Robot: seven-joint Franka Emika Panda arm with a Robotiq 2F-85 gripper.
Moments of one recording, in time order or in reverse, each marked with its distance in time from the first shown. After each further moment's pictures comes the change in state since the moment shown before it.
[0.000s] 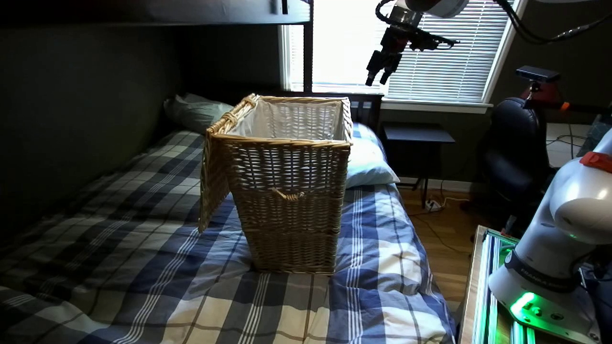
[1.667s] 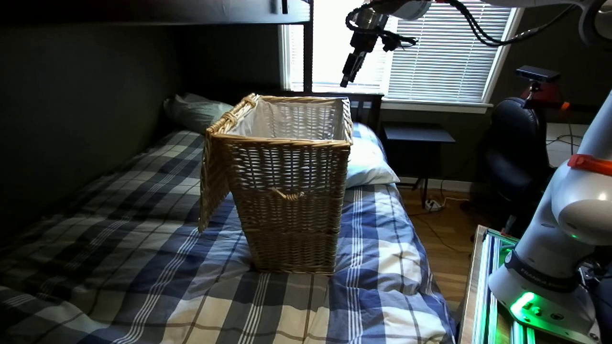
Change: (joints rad) arm 0.052 0.206 0.039 0.214 0.021 0.013 -0.271
